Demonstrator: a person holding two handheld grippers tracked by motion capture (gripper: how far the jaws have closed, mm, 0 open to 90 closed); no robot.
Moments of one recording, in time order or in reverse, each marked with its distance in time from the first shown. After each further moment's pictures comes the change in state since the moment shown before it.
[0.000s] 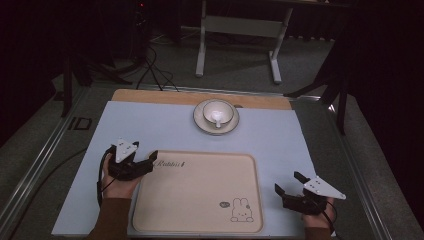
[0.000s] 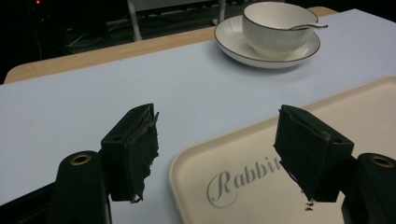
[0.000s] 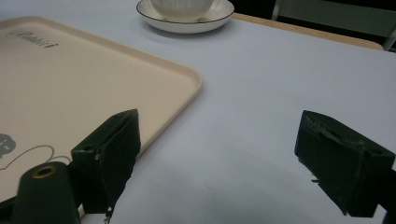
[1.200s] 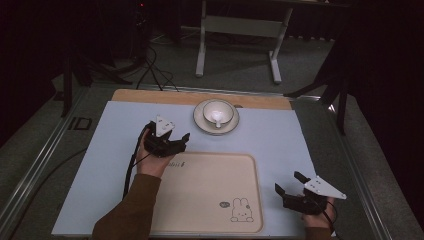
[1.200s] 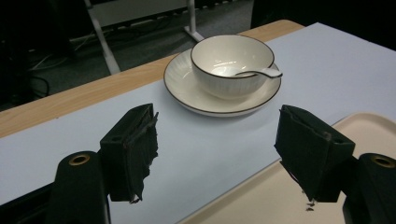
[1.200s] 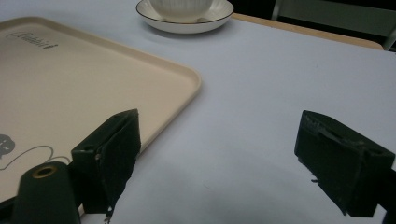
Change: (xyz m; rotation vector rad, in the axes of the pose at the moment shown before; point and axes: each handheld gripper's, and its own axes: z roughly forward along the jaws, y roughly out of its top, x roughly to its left) left arm -0.047 0.064 0.066 -0.004 -0.096 0.083; right arm -0.001 0.000 0.000 -0.004 0.002 0.003
